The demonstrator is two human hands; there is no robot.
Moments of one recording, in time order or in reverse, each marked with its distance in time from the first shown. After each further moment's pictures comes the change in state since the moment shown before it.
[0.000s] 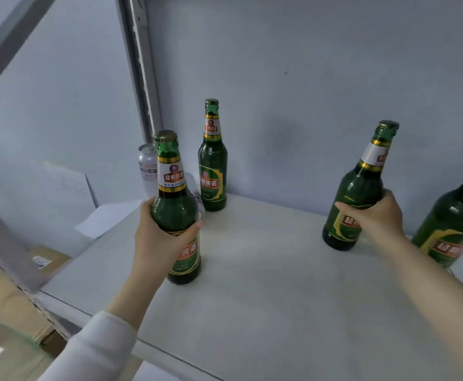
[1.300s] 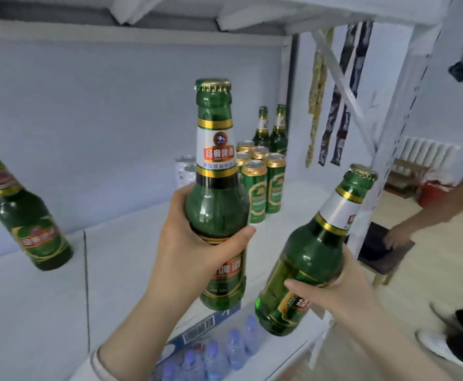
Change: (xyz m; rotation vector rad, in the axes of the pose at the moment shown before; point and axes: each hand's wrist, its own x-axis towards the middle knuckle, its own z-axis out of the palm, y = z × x) left_hand -0.454 0.286 0.278 -0.469 -1.042 0.441; right_hand -0.302 0.199 -0.496 0.267 0.448 0.185
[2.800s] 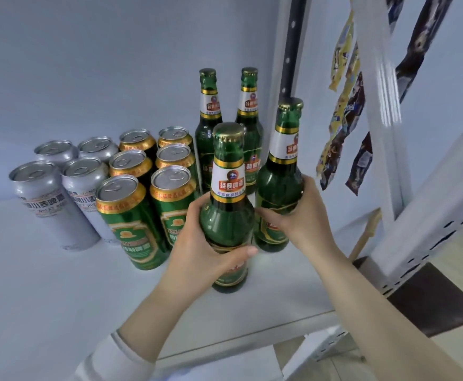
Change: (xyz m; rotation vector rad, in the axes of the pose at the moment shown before) left_hand 0.194 -0.108 0.305 0.262 0.121 -0.236; right_hand 0.414 0.086 -0.123 -0.279 -0.218 -0.283
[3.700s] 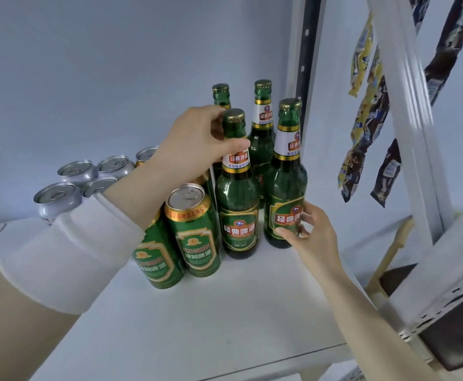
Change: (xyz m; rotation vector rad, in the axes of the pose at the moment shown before) left_hand 0.120 0.078 -0.050 0.340 -0.081 0.157; right_hand 0.009 0.052 0.035 0.279 0.021 0.109
